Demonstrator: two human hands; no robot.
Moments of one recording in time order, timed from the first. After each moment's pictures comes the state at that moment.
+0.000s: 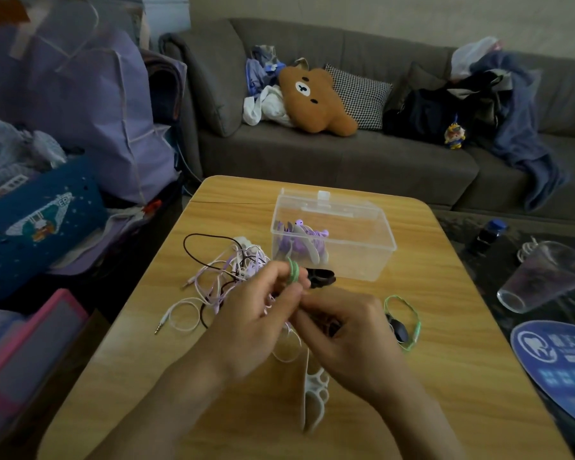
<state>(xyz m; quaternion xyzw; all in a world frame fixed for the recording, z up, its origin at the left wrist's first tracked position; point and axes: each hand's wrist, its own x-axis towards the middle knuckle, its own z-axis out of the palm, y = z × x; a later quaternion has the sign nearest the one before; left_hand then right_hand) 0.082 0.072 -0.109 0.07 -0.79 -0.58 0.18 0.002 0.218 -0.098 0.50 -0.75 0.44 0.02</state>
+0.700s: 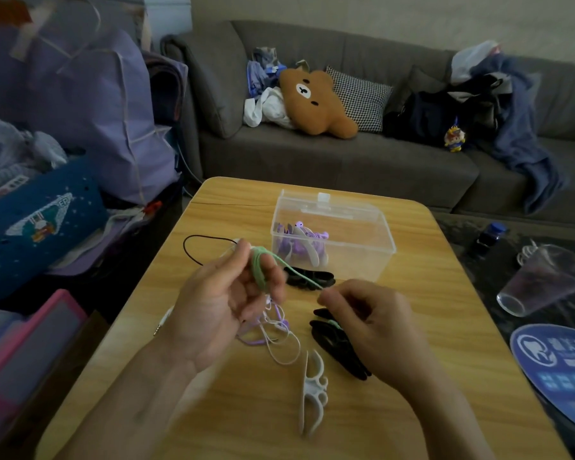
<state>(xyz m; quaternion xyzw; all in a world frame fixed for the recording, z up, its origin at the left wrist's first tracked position) 0.088 0.052 -0.088 0.08 -0.52 -0.84 0.15 -0.021 0.238 -0.096 0.35 -0.83 0.44 -0.06</state>
